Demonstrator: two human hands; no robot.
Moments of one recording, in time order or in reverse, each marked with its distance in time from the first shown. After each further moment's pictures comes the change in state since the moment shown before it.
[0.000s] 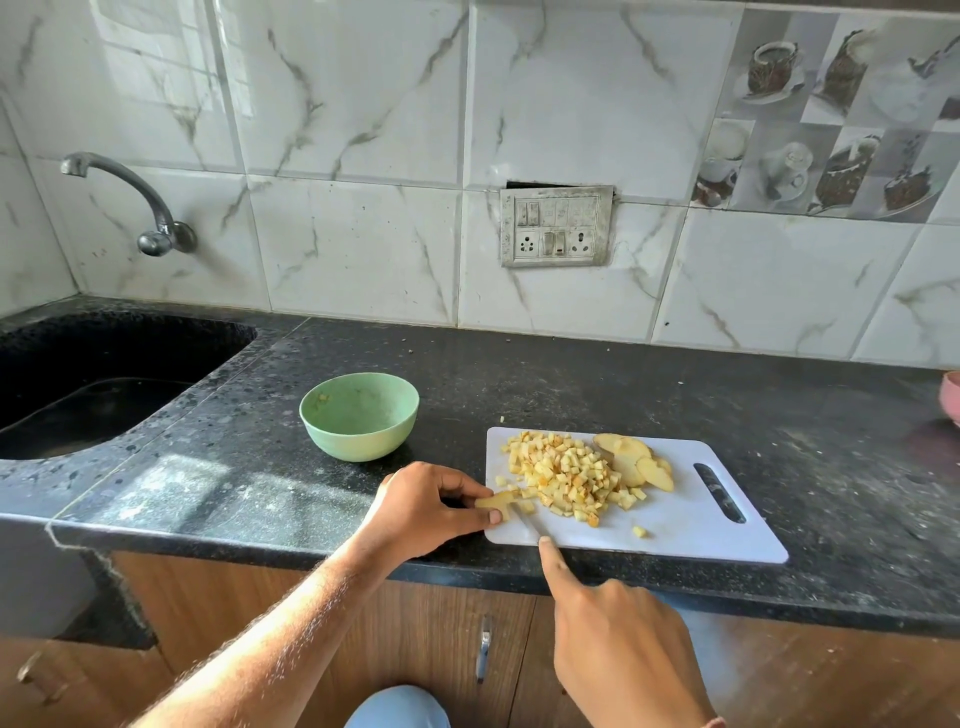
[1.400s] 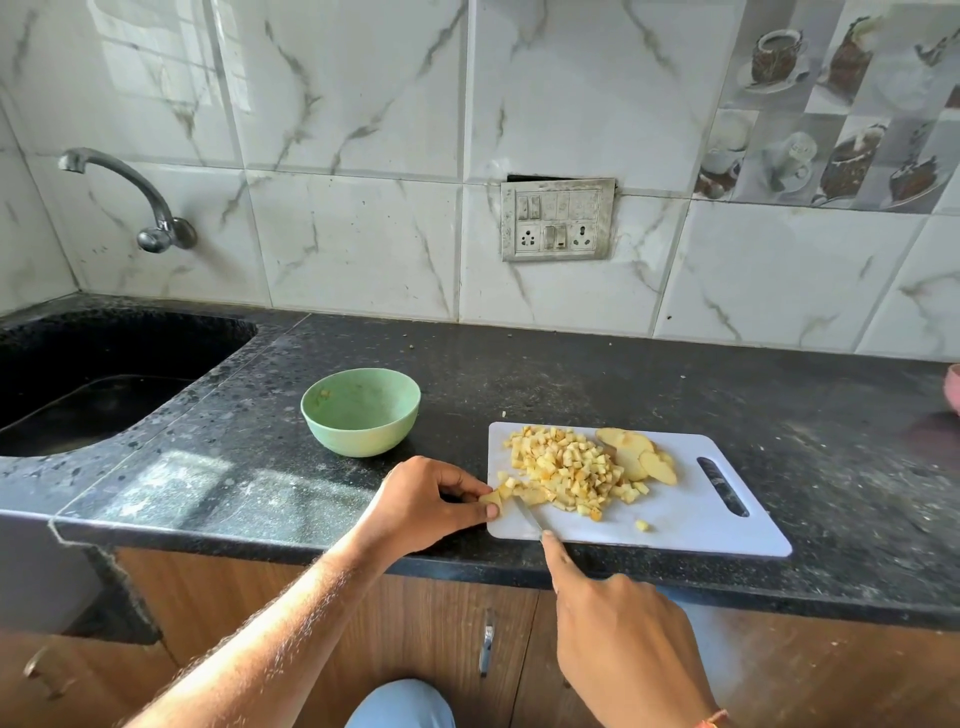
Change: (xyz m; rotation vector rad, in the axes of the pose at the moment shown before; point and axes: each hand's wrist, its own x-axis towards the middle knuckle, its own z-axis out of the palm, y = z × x) left_hand -0.001 -0.003 -0.001 0.003 0.014 0.042; right_hand 0.000 0.002 0.005 0.034 0.043 -0.013
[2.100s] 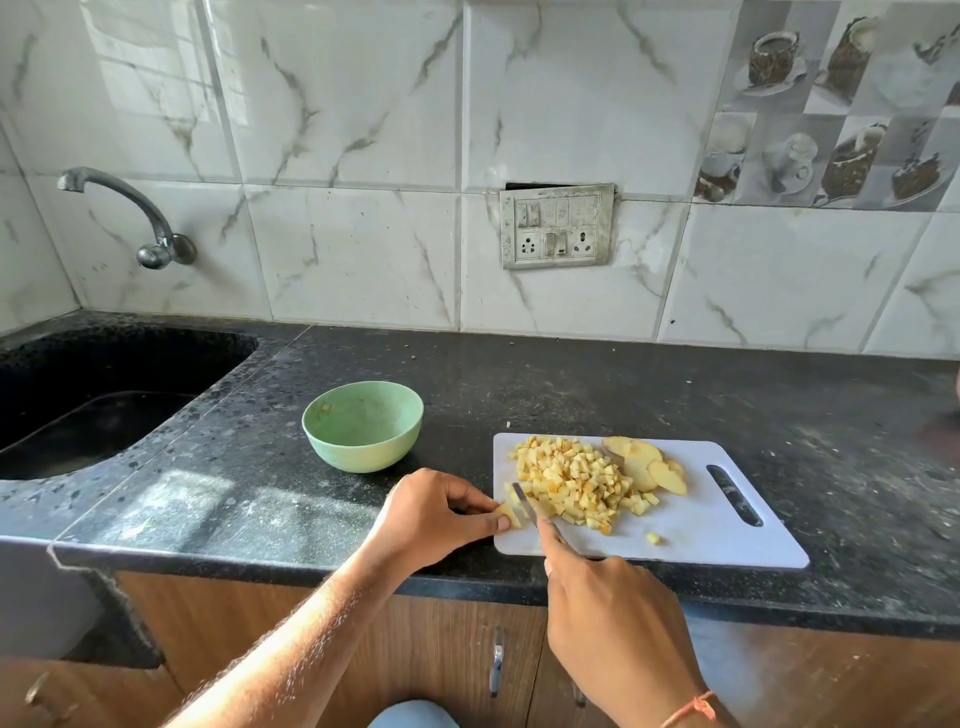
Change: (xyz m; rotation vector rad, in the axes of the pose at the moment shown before) left_hand 0.005 0.003 0.001 -0.001 0.006 -0.072; right_hand 0.023 -0.007 0.000 0.061 0.140 -0.037
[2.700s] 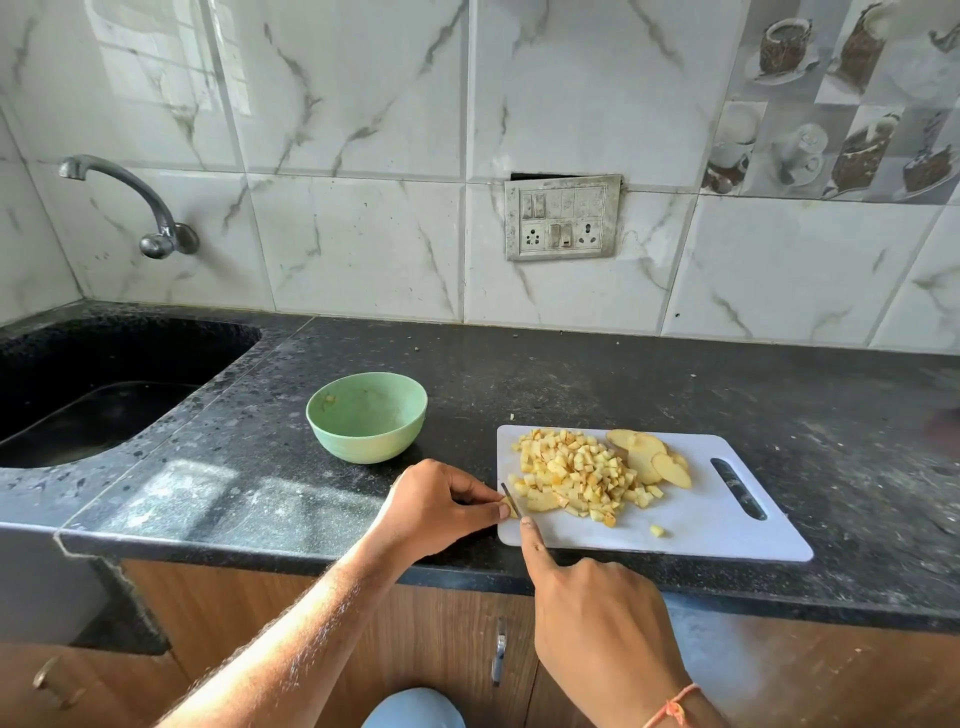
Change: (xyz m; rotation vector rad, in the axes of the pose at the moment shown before) left_hand -0.004 0.005 -0.003 -0.038 -0.028 0.016; right_hand -0.004 -0.011 0.005 -0.152 -0.055 -0.155
